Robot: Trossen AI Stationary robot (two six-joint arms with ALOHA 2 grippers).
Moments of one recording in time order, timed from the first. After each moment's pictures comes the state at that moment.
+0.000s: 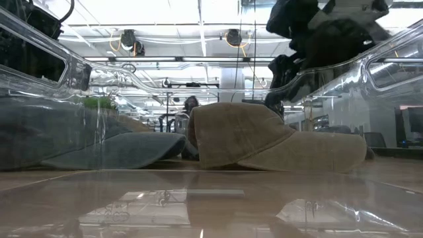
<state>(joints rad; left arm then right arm) -0.06 0.20 0.01 0.06 0.29 -0.03 0.25 1.49 0.86 -0.22 0.08 0.07</state>
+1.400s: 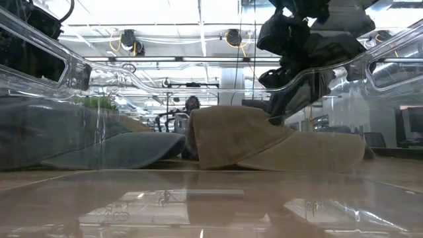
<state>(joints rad) -0.06 0.20 0.01 0.06 0.29 -0.03 0.21 1.59 0.86 -0.16 0.02 -0.02</state>
